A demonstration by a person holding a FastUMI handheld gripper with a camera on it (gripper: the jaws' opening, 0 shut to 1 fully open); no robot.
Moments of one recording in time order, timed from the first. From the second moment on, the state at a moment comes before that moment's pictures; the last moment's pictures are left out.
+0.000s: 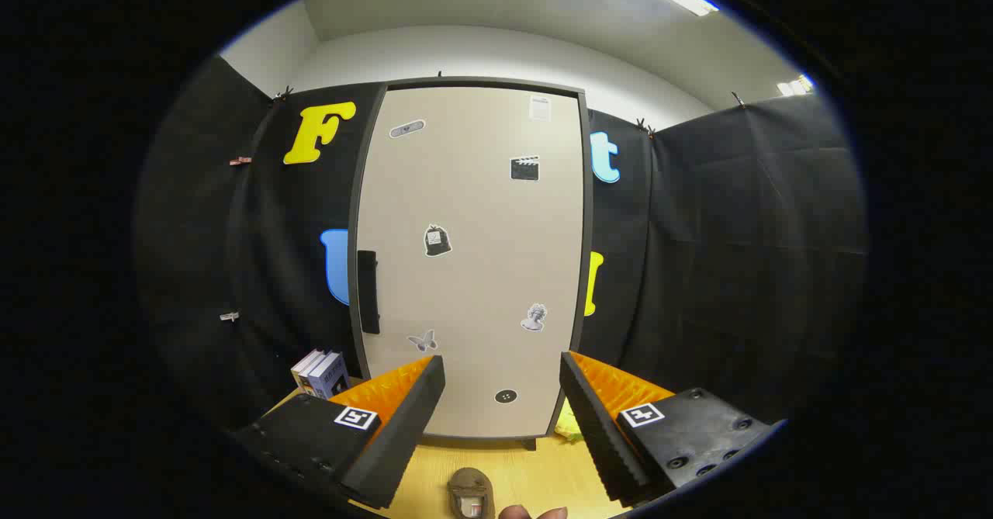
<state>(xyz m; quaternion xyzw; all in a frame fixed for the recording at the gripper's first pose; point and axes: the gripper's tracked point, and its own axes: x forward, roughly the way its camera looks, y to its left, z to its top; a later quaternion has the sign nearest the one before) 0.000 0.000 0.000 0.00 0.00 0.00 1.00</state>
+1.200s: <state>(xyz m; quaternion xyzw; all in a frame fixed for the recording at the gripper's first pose) -0.012 0.008 0.020 0.01 -0.02 0.01 1.00</state>
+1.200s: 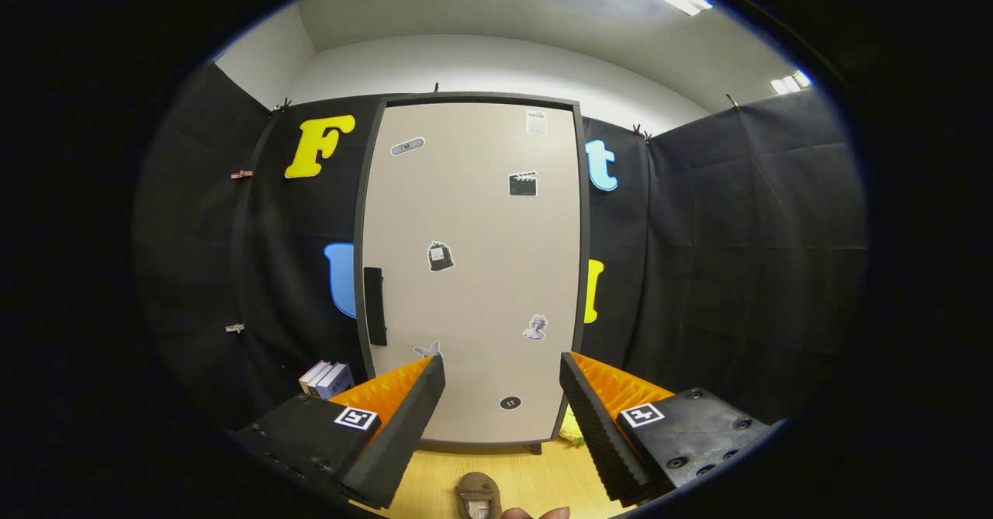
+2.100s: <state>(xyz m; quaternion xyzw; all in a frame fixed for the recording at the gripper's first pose) 0.131 0.177 0.013 0.02 -0.01 0.10 0.99</state>
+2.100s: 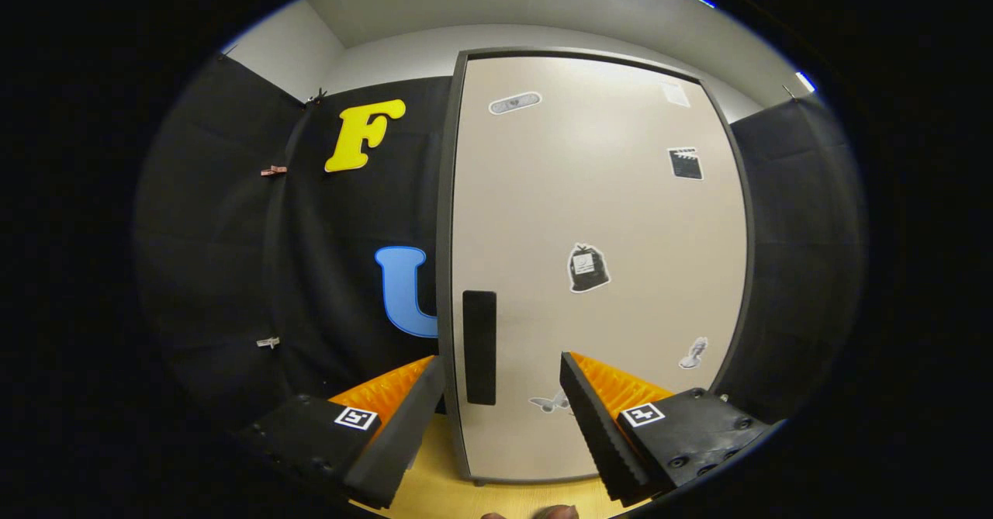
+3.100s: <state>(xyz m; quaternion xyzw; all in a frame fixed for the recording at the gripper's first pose) 0.206 0.202 -0.026 0.04 0.05 0.06 1.00</state>
